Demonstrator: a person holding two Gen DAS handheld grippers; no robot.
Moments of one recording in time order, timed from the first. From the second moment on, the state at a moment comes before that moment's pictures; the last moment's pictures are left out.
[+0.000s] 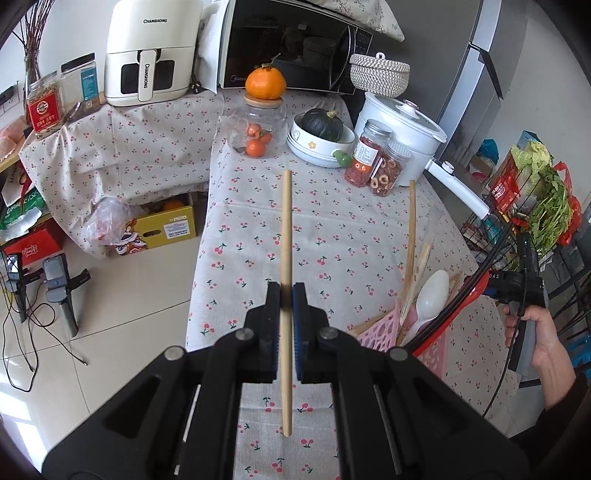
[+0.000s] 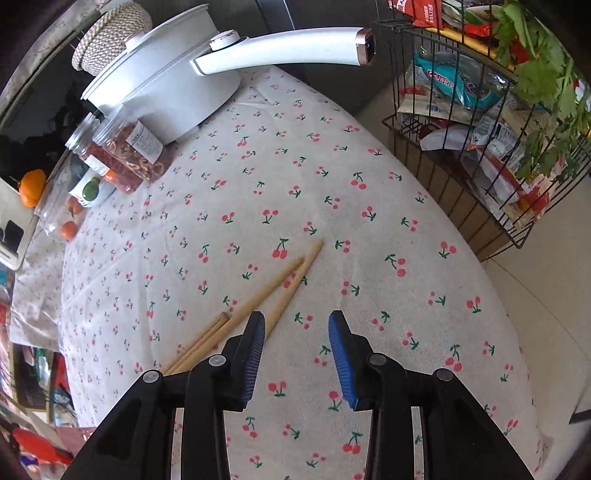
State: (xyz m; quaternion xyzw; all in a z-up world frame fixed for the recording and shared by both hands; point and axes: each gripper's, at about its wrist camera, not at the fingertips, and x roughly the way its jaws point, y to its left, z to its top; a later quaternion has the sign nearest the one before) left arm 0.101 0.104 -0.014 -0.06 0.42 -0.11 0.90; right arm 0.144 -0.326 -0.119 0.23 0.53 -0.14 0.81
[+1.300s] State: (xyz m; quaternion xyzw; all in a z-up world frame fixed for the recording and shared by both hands) left arm 0.030 0.091 0.084 -0.05 0.20 -0.17 0.96; right arm 0.003 -0.209 0.086 0.10 0.25 0.05 0.96
